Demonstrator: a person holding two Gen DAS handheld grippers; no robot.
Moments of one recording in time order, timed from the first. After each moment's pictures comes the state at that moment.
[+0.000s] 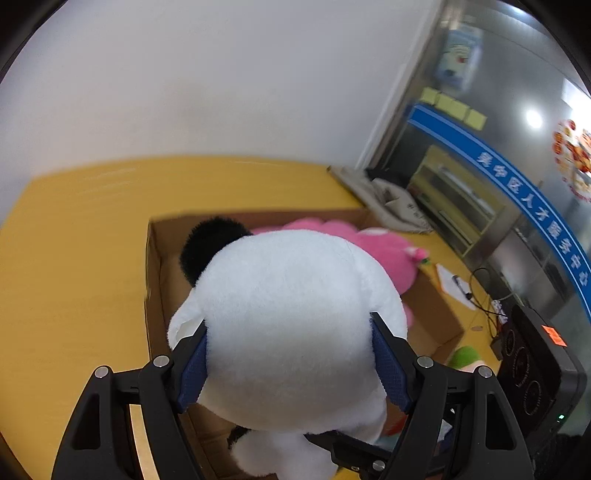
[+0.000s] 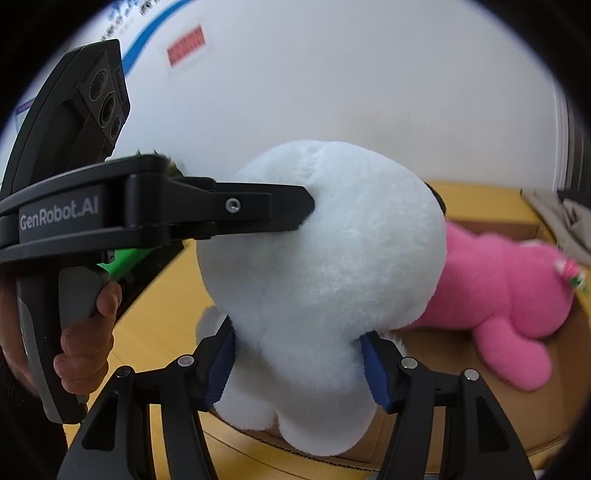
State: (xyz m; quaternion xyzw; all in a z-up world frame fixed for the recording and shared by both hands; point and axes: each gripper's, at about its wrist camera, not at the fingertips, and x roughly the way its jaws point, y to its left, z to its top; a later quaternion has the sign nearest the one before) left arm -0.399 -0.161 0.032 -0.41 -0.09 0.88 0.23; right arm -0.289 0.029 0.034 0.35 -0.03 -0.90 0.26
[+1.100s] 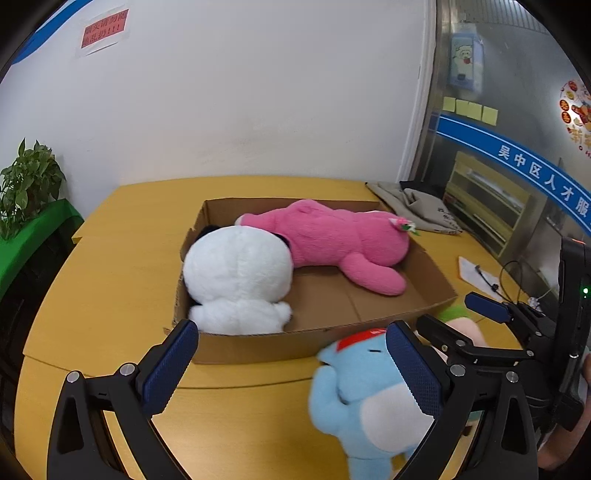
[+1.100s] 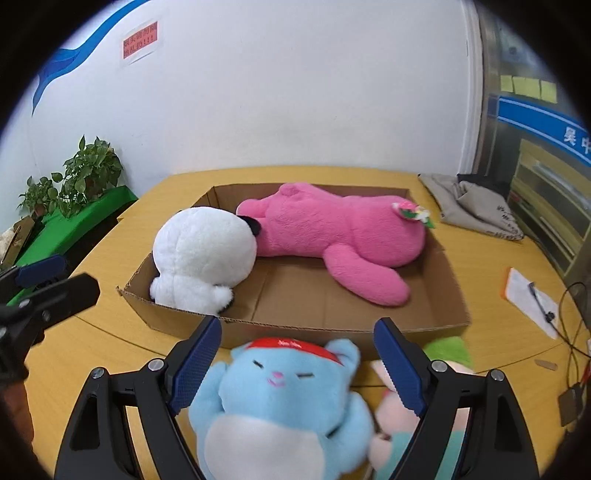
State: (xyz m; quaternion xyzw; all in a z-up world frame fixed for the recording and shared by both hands) left arm -0.172 -0.076 0.073 -0.32 -0.04 0.94 0.08; right arm -0.177 0.161 0.064 0.33 0.03 -0.94 0.12
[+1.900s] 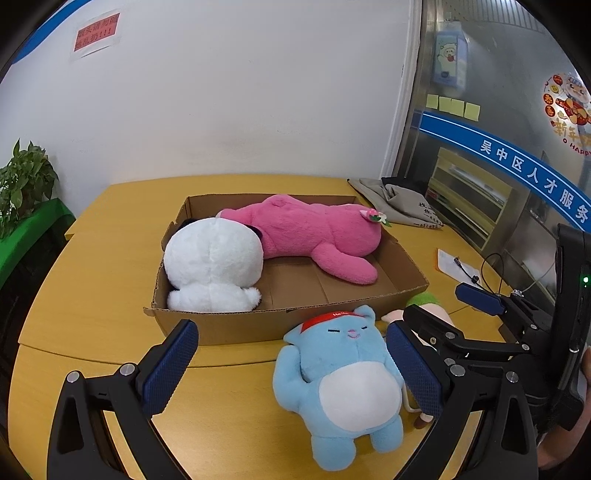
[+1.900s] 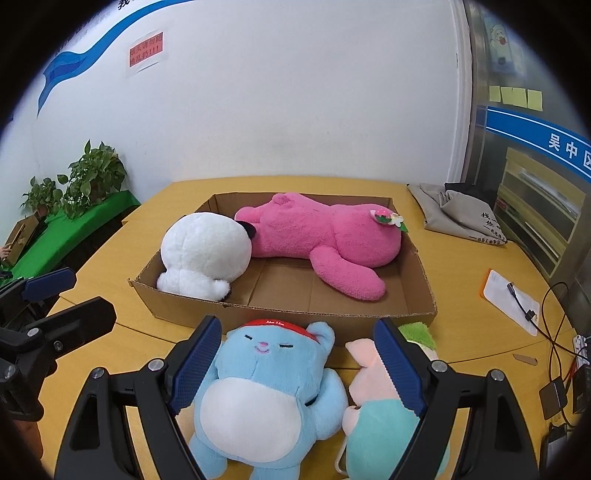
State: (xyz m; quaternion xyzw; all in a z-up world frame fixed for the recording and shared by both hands) left arm -0.145 -0.047 0.078 -0.33 -0.04 0.94 0.10; right arm -0.146 0.181 0.074 0.32 0.03 -0.94 0.12
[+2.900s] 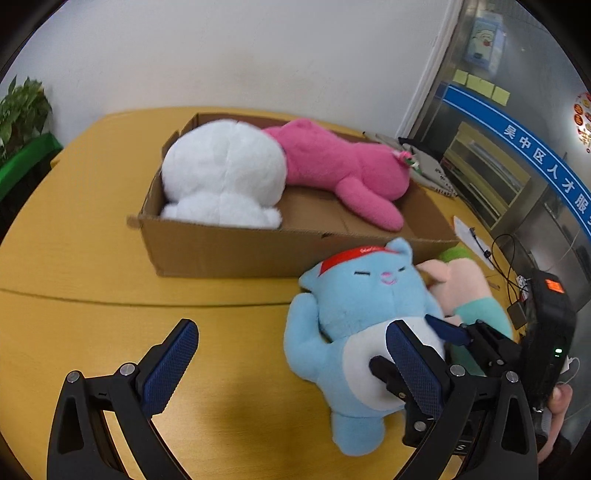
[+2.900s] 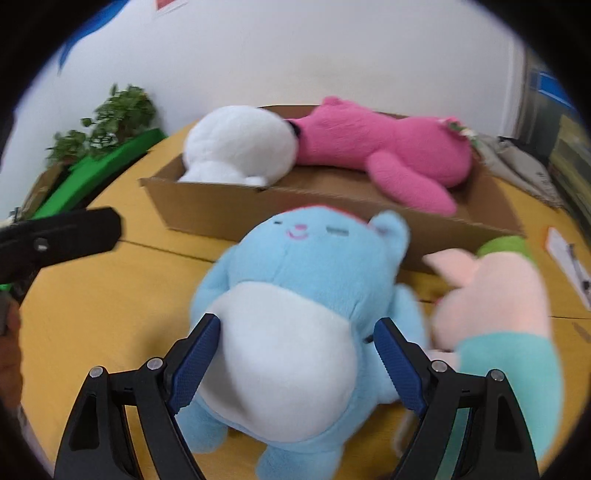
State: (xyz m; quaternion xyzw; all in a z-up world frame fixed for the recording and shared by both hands) left arm -0.171 -0.083 -0.015 -0.42 -0.10 0.90 0.10; right arm -0.151 0.144 -0.034 0.41 0.04 -0.88 0.22
